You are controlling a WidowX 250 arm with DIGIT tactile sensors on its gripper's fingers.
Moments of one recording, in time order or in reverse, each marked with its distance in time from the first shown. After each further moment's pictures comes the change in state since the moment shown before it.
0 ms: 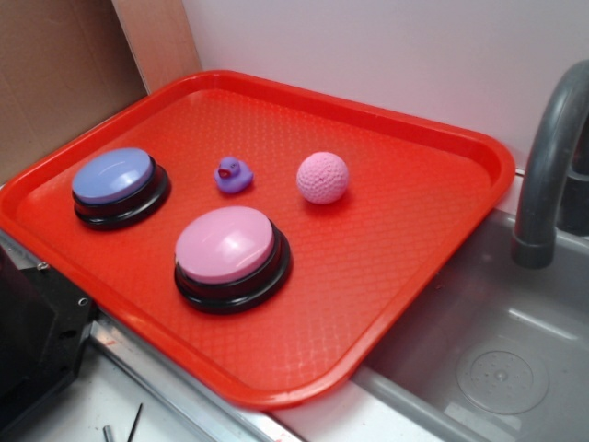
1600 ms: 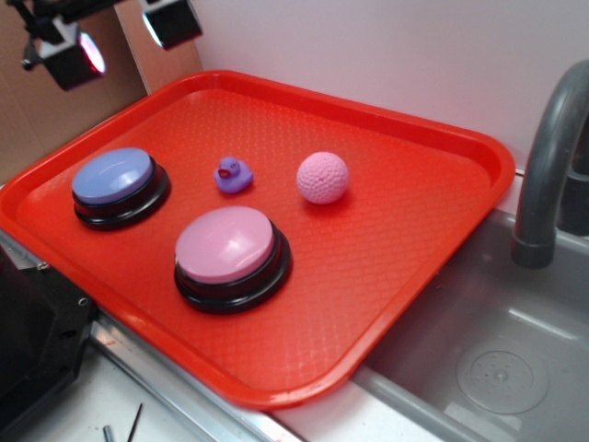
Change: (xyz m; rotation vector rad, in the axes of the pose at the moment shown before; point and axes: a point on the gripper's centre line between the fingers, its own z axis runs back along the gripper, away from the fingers) arm 0.070 0.028 -0.106 -0.008 -0.100 1.077
